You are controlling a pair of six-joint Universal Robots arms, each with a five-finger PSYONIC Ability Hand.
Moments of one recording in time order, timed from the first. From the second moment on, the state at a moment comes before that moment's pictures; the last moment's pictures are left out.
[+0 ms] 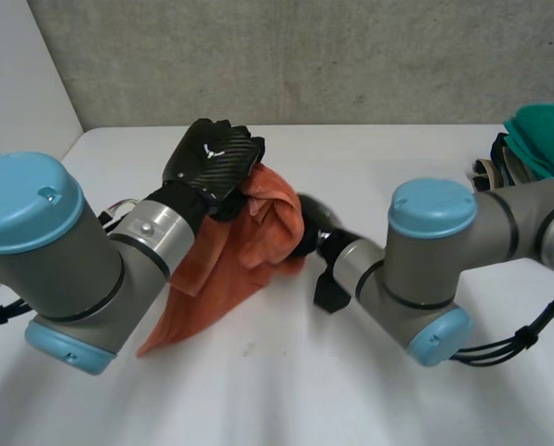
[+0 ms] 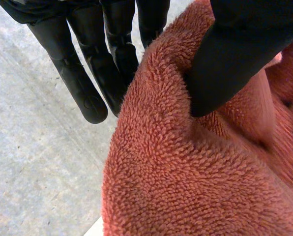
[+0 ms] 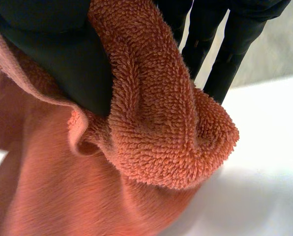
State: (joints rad) left arm 4.16 -1.89 -1.55 3.51 -1.40 3.49; right arm 2.18 -0.86 1.23 -0.18 1.34 3.72; left_hand 1.06 1.18 1.19 1.20 0.94; right_hand 1.04 1.14 1.15 1.17 0.92
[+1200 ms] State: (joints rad) left arm 4.30 -1.81 -1.72 3.38 -1.40 3.47; right arm 1.98 -1.26 1.48 0.25 1.47 2.65; left_hand 1.12 1.19 1.19 1.20 0.99; right_hand 0.51 0.51 0.51 0.51 0.34
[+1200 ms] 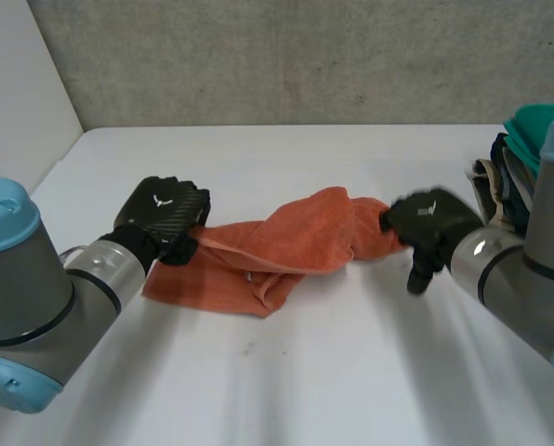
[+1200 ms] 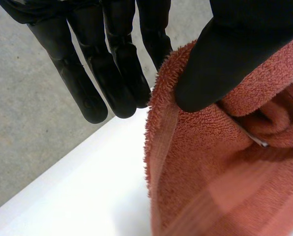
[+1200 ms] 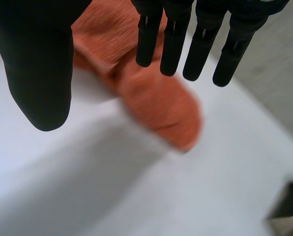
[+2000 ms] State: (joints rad) left arm 4.30 -1.72 -1.83 3.36 -1.40 3.45; right arm 2.21 -0.71 0.98 0.09 1.35 3.51; left_hand 1.12 1.19 1.19 1.20 0.99; right_hand 0.25 0.21 0.21 0.21 0.05
